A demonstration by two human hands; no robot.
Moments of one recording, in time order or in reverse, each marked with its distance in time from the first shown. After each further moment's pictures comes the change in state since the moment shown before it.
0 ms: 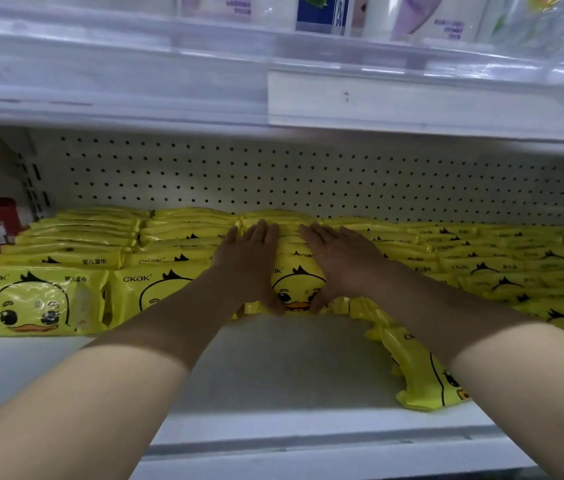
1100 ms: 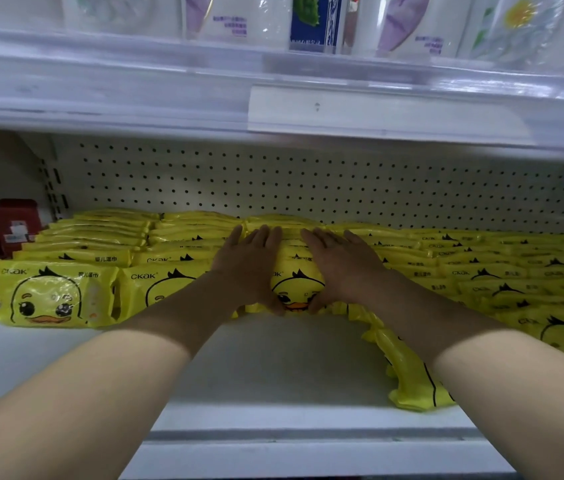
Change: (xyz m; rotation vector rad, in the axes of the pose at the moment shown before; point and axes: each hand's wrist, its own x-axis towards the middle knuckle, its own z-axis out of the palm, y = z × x) left_hand -0.010 0.002 0.000 0.049 0.093 0.023; right_hand -0.006 -0.001 0.004 0.000 0.049 -0.003
